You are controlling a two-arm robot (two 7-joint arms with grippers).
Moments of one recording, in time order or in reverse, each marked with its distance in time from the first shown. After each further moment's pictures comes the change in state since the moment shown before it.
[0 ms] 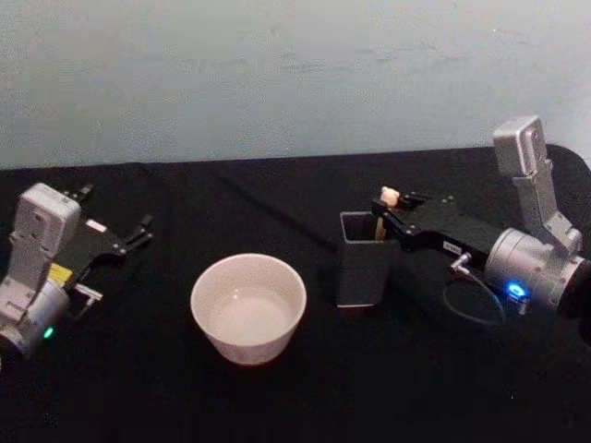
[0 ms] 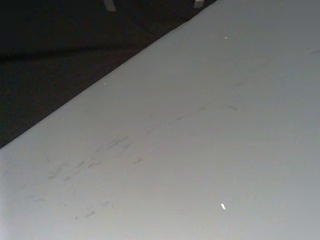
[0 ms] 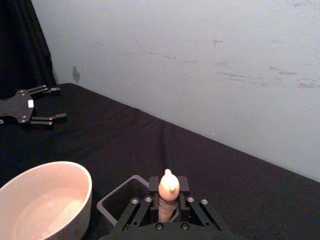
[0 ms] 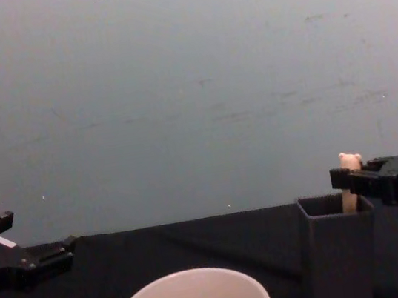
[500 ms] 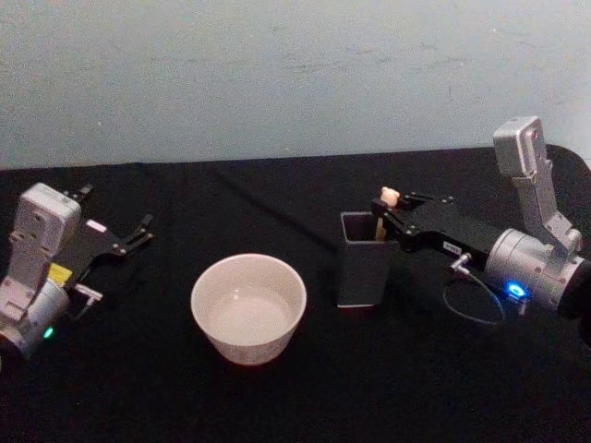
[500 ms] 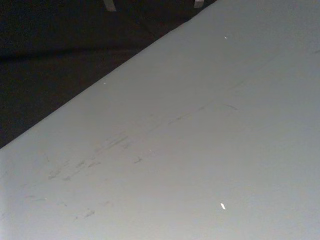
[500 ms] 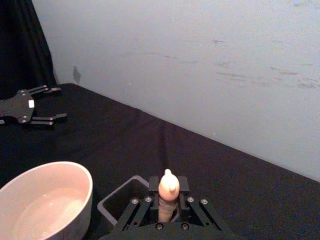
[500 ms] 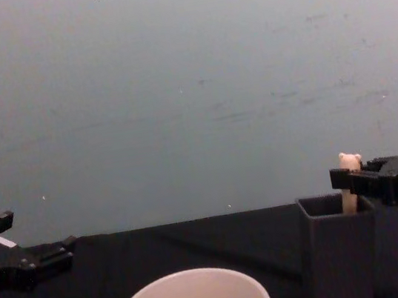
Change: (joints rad) left arm 0.000 0.000 0.000 0.000 0.000 0.000 0.000; right arm 0.000 0.000 0.000 0.000 0.001 0.000 0.001
